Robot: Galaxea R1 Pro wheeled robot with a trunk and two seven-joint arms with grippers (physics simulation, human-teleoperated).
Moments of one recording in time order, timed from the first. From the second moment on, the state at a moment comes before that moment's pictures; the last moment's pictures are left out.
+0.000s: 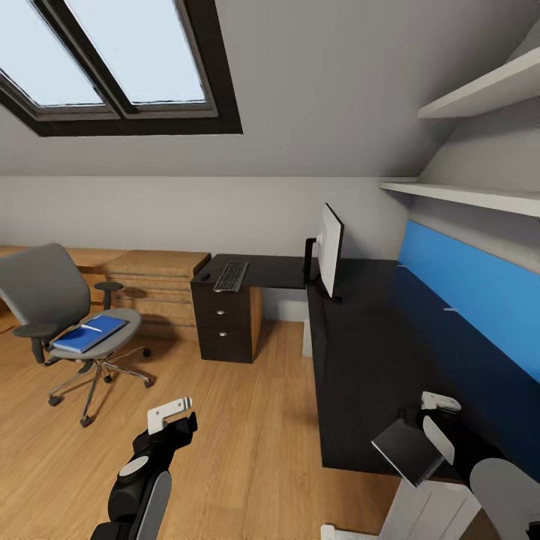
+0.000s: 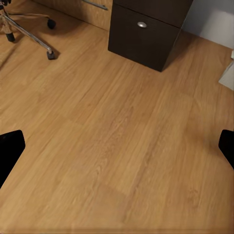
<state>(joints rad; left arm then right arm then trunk) -0.11 -0.16 -0.02 -1.60 0.18 0.58 0.42 -0.72 -0.28 0.17 -0.40 -0.45 0.31 -0.17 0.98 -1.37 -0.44</state>
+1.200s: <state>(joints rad) -0.10 -0.16 -0.02 -1.60 0.18 0.58 0.42 -0.72 -0.28 0.17 -0.40 -0.45 0.31 -0.17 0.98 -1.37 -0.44</state>
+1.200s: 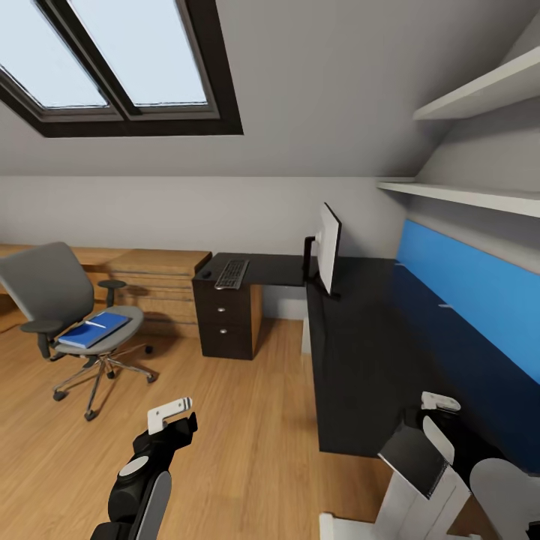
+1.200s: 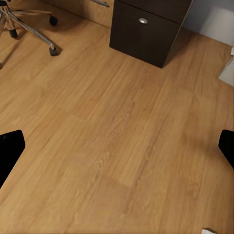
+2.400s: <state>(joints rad) -0.11 -0.16 -0.02 -1.57 0.18 0.58 0.42 -0.64 -0.32 0.17 -0.77 -0.48 0.41 -0.11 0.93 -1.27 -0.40</state>
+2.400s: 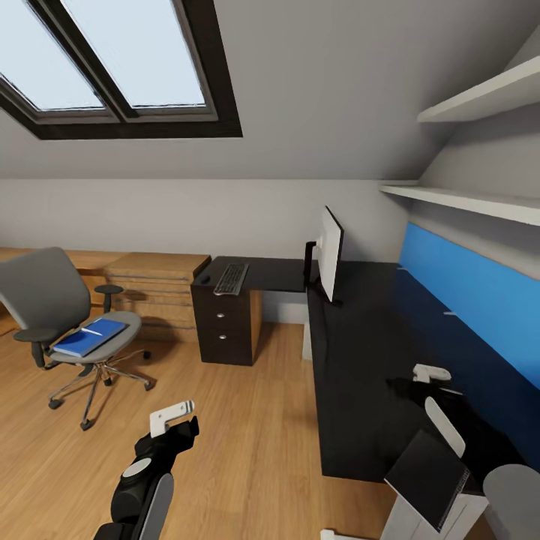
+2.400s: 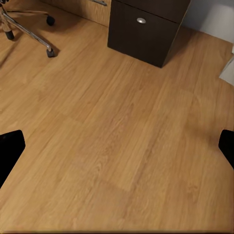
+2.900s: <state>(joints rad) -0.11 -0.16 -0.03 -1.56 0.18 0.58 0.41 -0.37 -0.33 0.12 -1.33 -0.61 0.61 -0.11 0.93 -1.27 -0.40</state>
